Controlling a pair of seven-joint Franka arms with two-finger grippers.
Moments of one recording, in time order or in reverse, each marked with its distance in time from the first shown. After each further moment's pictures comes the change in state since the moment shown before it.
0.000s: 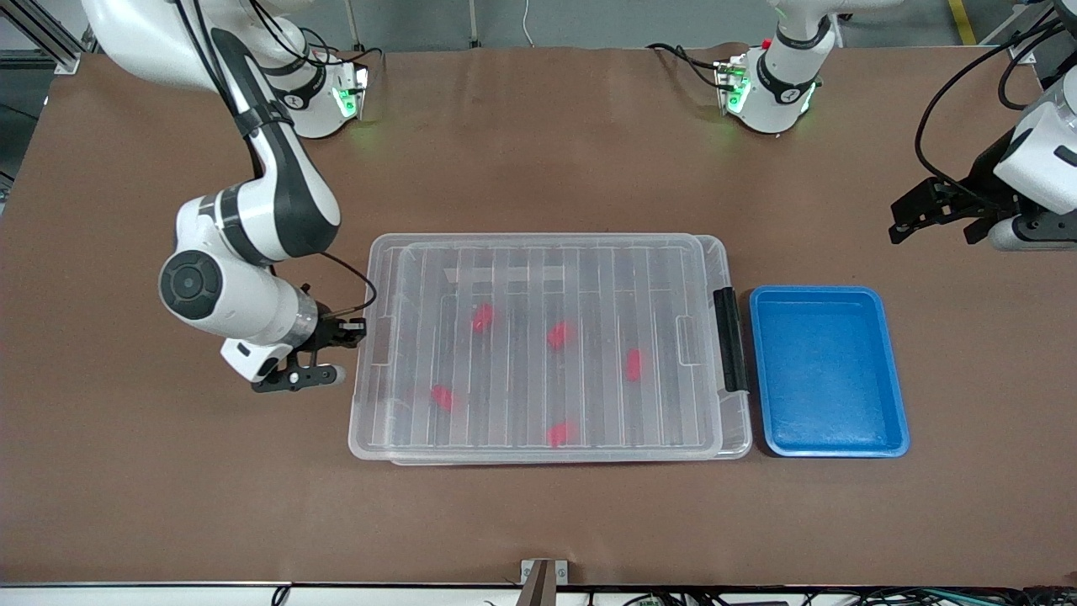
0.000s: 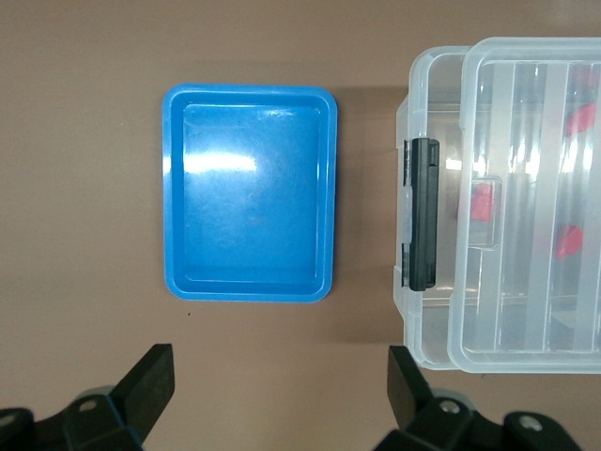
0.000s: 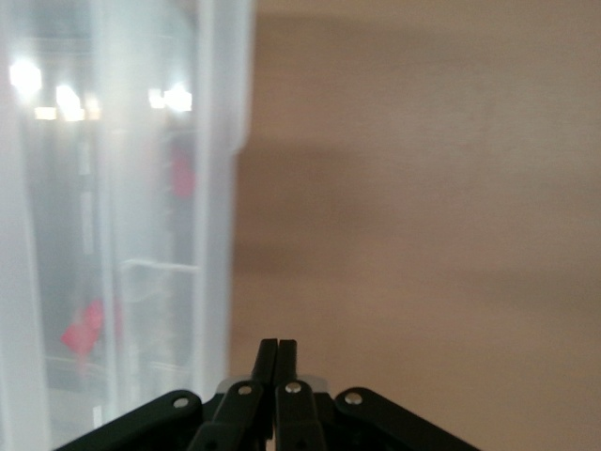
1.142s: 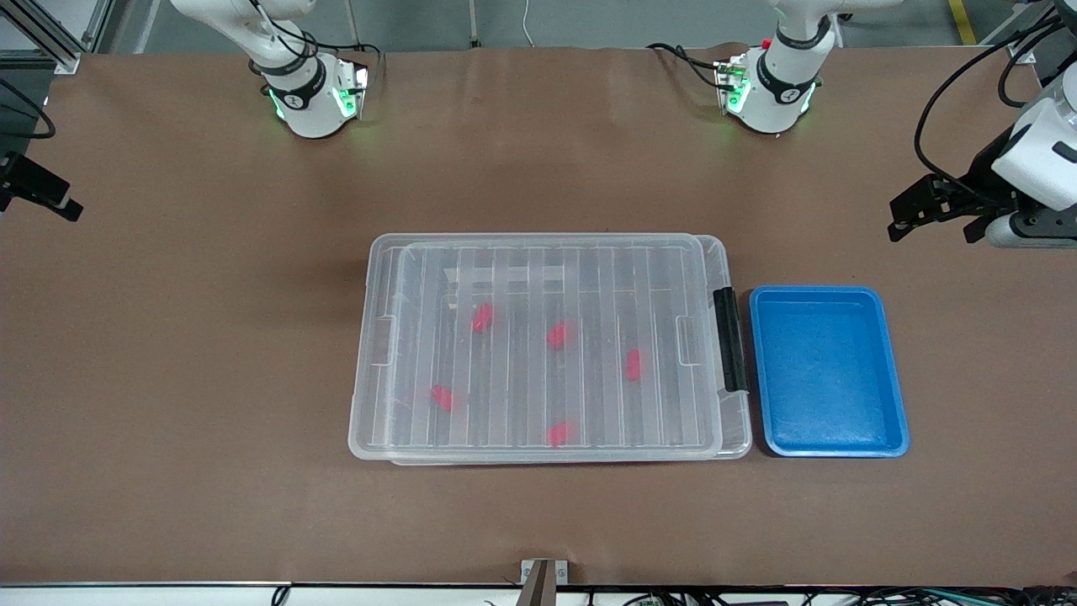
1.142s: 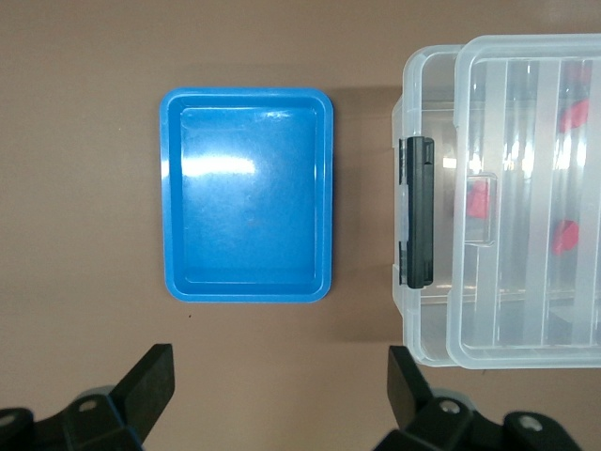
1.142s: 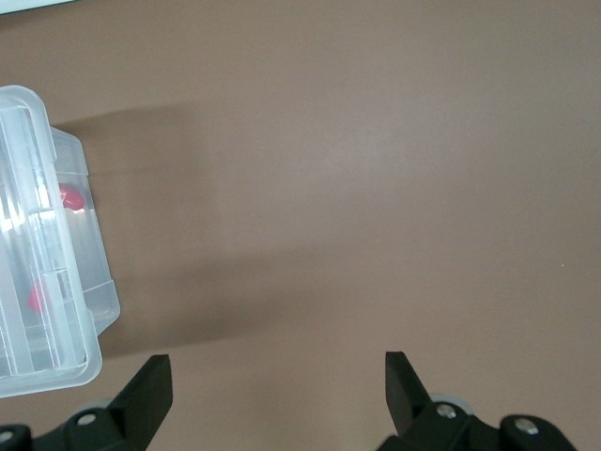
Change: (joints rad) left arm -0.001 -0.004 -0.003 0.006 0.000 -0.004 0.014; right arm -0.288 -0.476 -0.064 0.079 -0.069 -0.446 -0.070
